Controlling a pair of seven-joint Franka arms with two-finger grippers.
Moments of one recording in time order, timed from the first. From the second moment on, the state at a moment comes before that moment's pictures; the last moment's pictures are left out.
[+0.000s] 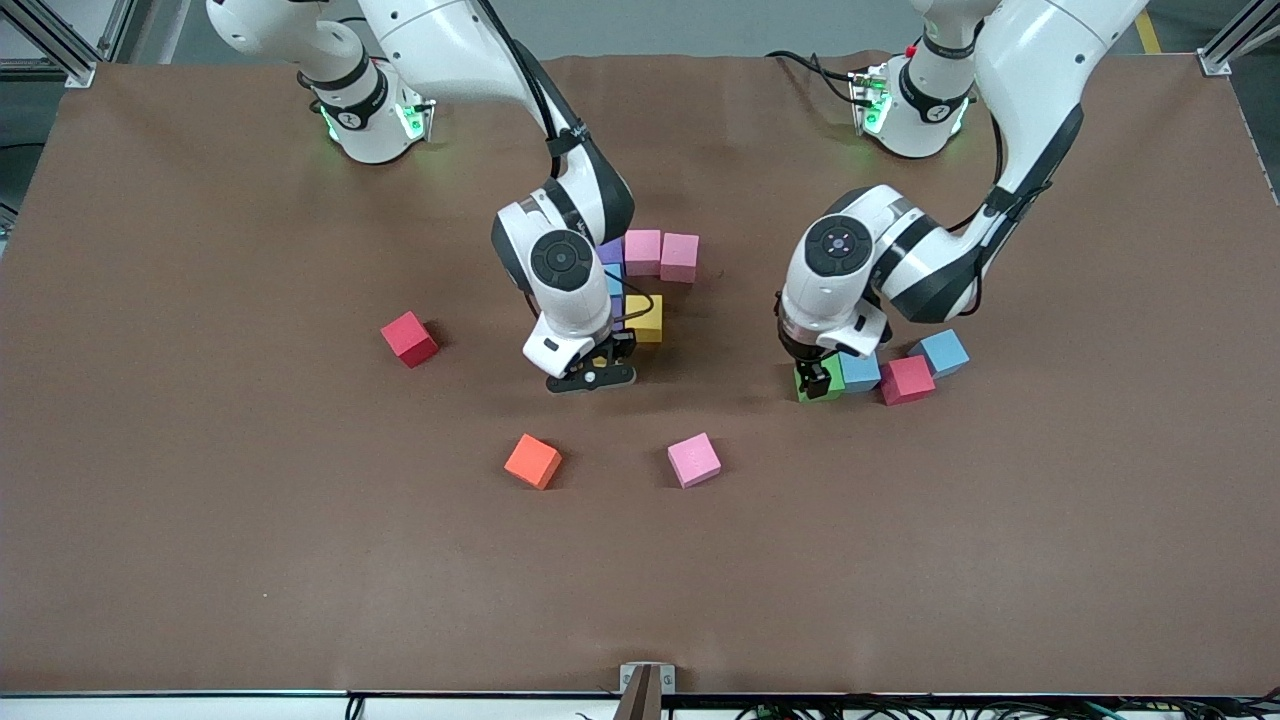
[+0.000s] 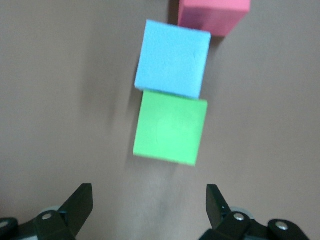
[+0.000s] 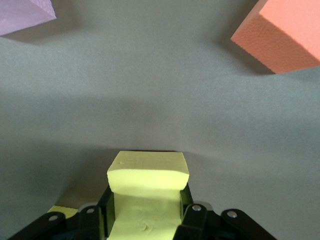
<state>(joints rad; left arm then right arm) 0.13 0.46 -0.68 -2.04 0.50 2.34 -2.71 1.00 0.66 -0.33 -1.68 0.30 2.31 0.40</state>
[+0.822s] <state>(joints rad) 0.26 0.44 -0.68 -2.16 0.53 2.49 -2.50 1.02 0.67 -0.33 -1.68 0.30 2.31 0.47</state>
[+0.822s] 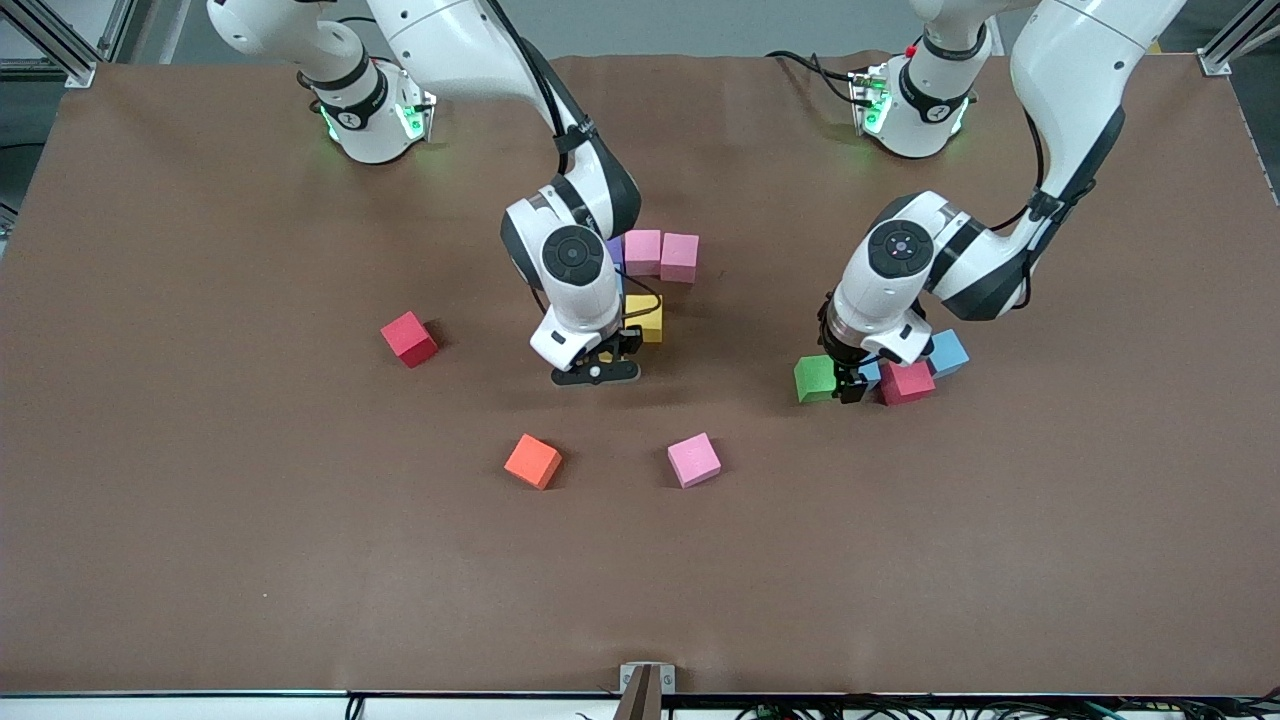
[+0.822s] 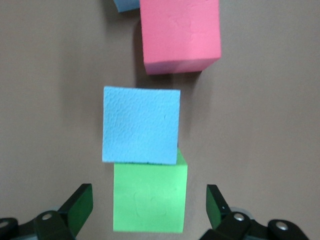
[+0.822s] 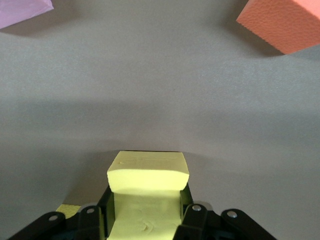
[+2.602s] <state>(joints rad) 0.10 0.54 -0.70 -2.11 0.58 2.53 -2.54 1.03 0.69 -0.33 -1.67 0.30 2.31 0.50</state>
